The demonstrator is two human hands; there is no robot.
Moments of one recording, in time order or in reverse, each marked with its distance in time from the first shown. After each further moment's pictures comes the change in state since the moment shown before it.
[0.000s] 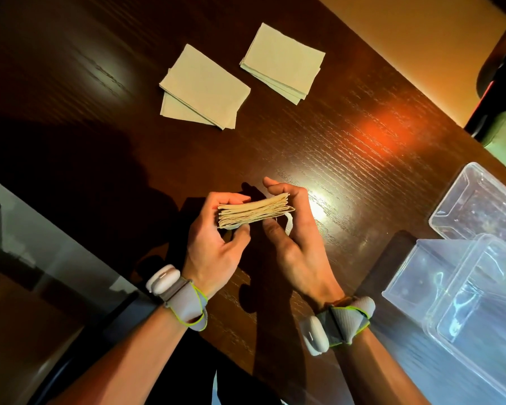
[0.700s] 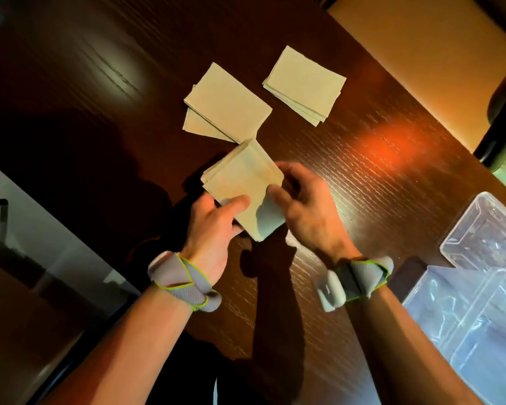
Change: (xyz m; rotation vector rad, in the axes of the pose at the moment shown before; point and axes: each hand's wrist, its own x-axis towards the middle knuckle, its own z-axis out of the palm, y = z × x) left_hand 0.050 0.017 -0.017 -0.573 0.165 -0.617; right_hand 0.075 -0.043 0.001 -0.245 -0.096 0.123
